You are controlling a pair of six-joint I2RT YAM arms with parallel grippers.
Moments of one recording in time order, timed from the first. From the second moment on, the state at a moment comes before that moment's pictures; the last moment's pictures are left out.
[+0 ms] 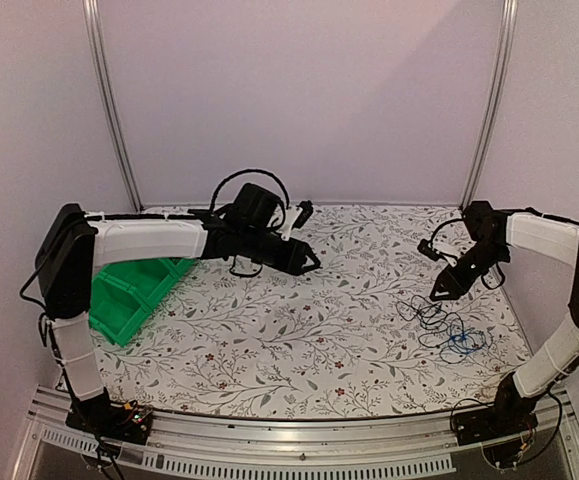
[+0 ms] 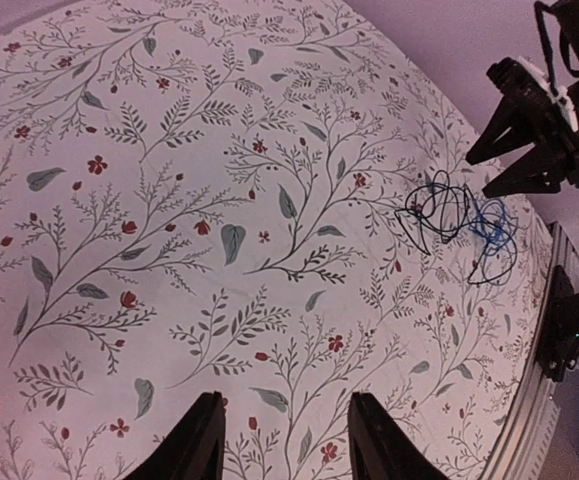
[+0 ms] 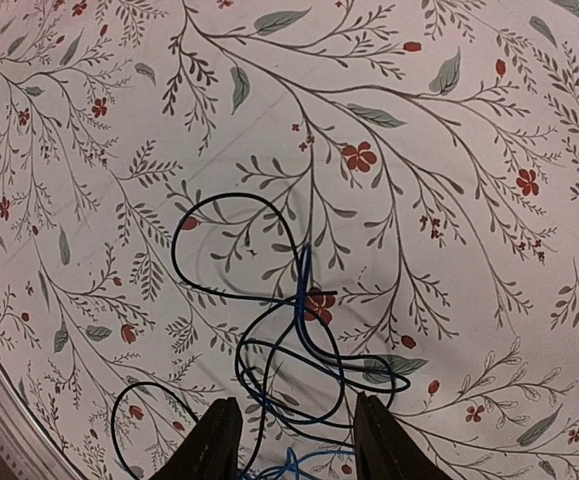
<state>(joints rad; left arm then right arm) -0.79 1.89 1.41 -0.19 0.27 -0.29 0.10 1.54 1.05 -0.86 -0.38 -0.63</state>
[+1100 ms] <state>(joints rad) -0.84 1.91 1.35 -0.15 0.25 -0.38 0.37 1.69 1.04 -0.76 -0.39 -0.61</state>
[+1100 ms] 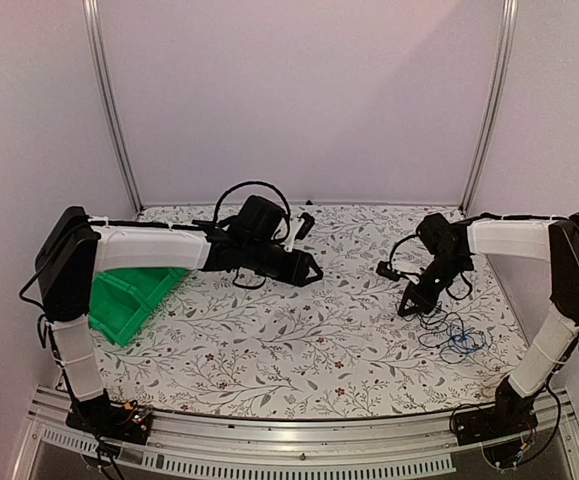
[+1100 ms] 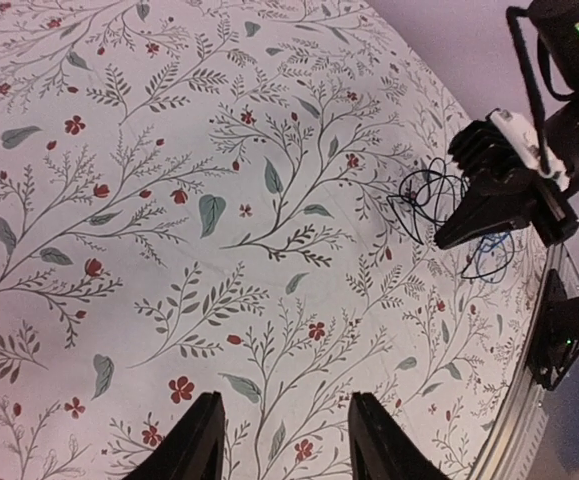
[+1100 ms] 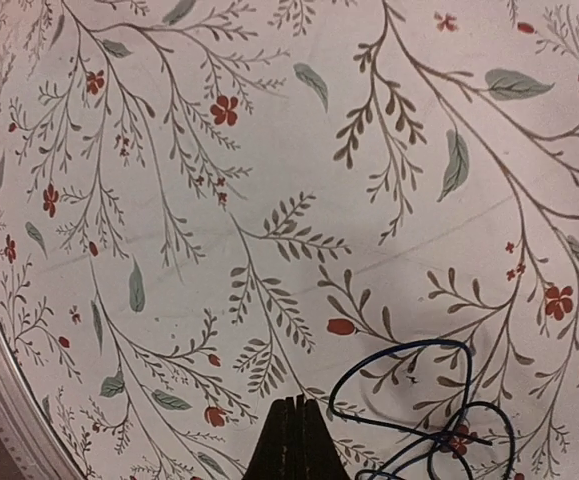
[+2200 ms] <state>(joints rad) -0.85 1.84 1.27 0.01 0.20 -0.46 0.37 1.71 0.97 -0.68 -0.29 -0.55</state>
